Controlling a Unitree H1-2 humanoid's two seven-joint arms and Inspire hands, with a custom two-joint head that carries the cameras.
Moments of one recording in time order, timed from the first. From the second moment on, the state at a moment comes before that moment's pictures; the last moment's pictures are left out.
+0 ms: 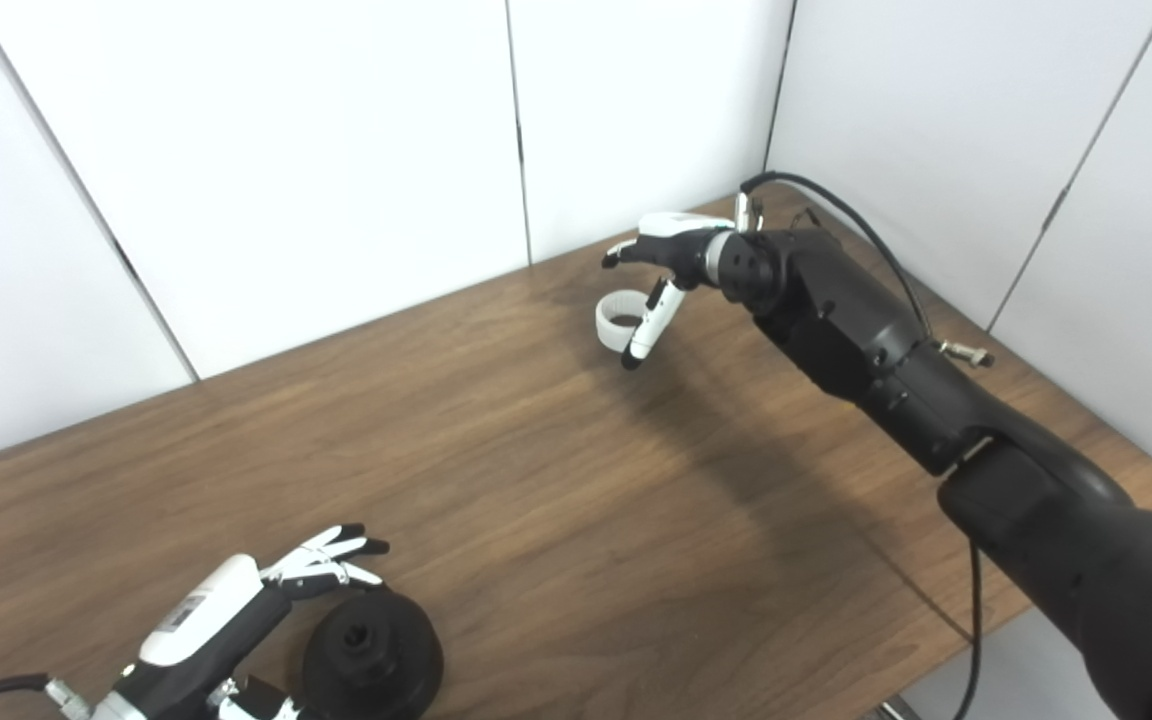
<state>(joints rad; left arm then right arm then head) -0.35 0.46 -0.47 0.20 0.27 -0.48 -0.43 -0.58 -0.64 0.23 0.21 -0.73 0.43 0.63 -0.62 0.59</state>
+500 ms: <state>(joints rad) -0.34 0.46 -0.47 0.20 0.26 -0.48 -0.43 -0.59 -0.63 0.26 0.30 -0.69 0.42 0.54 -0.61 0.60</state>
